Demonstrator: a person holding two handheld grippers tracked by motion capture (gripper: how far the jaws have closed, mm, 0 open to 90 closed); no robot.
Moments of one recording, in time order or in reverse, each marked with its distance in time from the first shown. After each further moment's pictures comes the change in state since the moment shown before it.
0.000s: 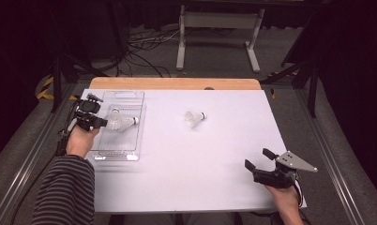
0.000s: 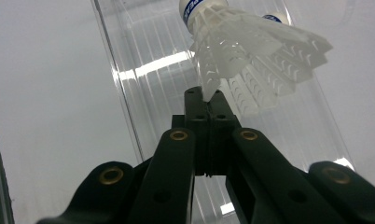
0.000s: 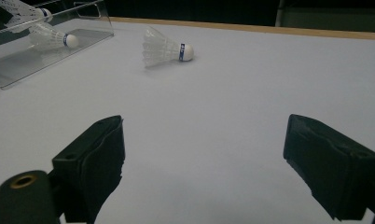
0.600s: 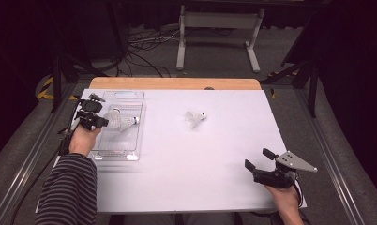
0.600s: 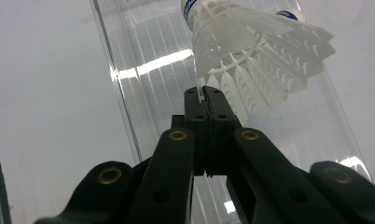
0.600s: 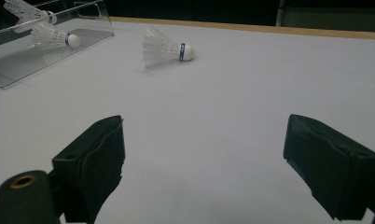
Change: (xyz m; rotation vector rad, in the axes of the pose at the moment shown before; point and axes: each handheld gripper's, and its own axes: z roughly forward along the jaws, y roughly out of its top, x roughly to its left) left arm 0.001 0.004 0.009 0.007 0.017 -0.003; right arm 0.000 0.000 0.000 0.002 0.002 0.000
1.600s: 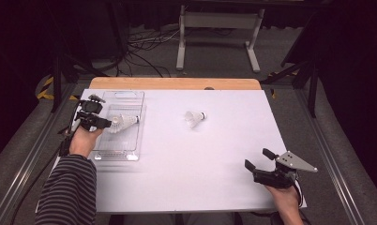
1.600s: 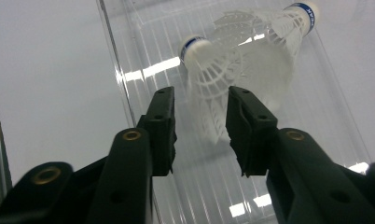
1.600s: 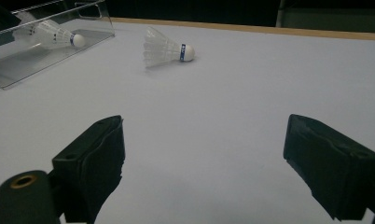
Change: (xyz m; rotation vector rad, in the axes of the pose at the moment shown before) left arm -0.002 -0.004 -0.002 -0.017 0.021 -0.002; right arm 0.001 0.000 -0.001 -0.002 0.000 0.000
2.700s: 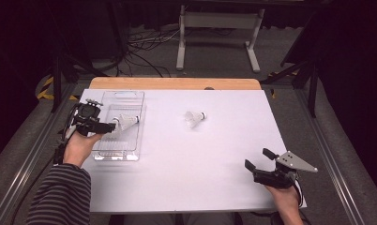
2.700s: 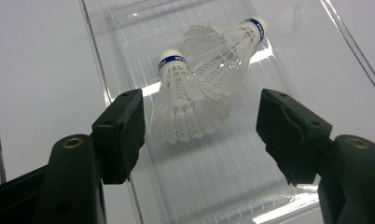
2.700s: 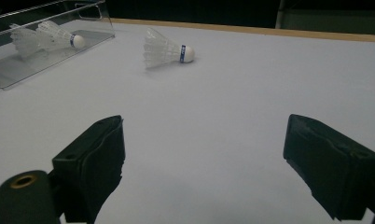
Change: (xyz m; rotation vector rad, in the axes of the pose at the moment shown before) left arm -0.014 -0.018 -0.025 -0.108 -0.033 0.031; right arm 0.000 0.000 0.000 -0.005 0.000 -0.001
